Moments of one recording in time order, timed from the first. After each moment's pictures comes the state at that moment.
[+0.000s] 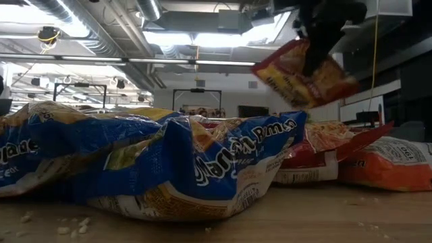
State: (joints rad) left arm 0.00 0.37 0.54 0.27 -0.18 -0.23; right arm 0.26 1.67 1.46 -1.31 0.46 0.36
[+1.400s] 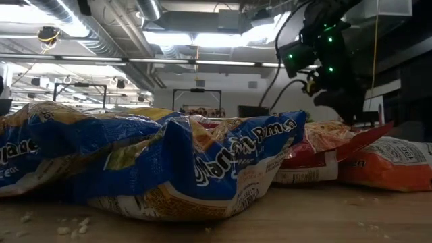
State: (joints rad) left arm 0.00 0.37 0.54 0.22 -0.49 -0.22; right arm -0.39 1.58 1.09 -1.34 0.34 0.61
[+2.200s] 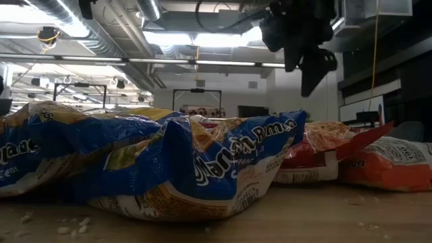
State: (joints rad) left arm 0.00 0.37 0.54 0.14 -0.42 -0.26; right arm 0.05 1.59 1.24 -0.87 -0.19 0.79
